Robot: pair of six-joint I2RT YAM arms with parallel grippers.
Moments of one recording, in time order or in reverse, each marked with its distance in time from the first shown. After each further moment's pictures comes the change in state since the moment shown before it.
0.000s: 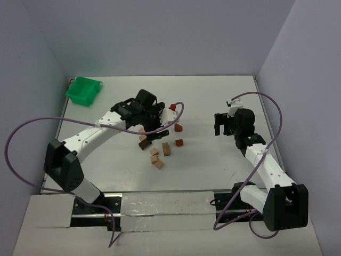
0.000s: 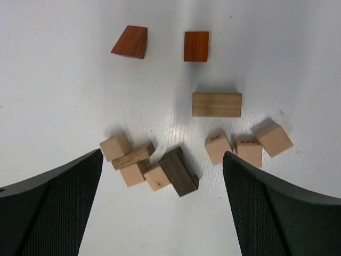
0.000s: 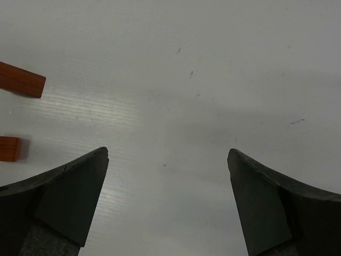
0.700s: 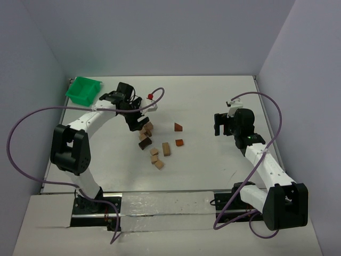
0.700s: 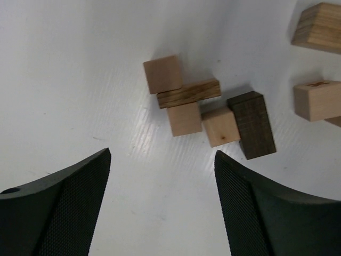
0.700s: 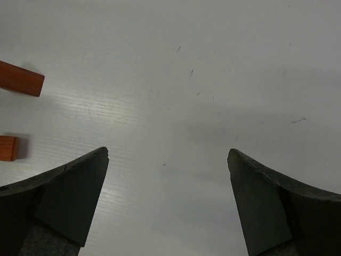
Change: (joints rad) left arm 0.318 0.158 -0.014 0.010 0.055 0.103; right arm 0.000 0.008 0.000 0.000 -0.001 0.000
